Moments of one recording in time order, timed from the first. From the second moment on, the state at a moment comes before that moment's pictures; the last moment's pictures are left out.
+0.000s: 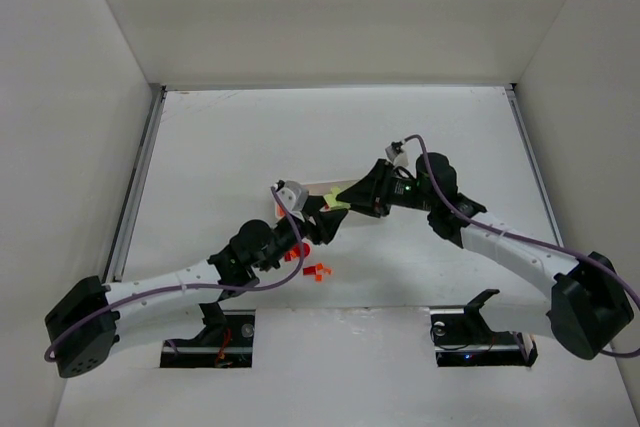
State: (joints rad) left arm -1.02 0.95 0.37 0.66 -0.21 -0.27; right arm 0.59 1.21 0.71 0.25 -0.59 1.26
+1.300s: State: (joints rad) left arm -1.13 0.84 0.41 0.48 -0.27 -0.20; right arm 0.41 1.22 0.64 0.38 -0.63 1.28
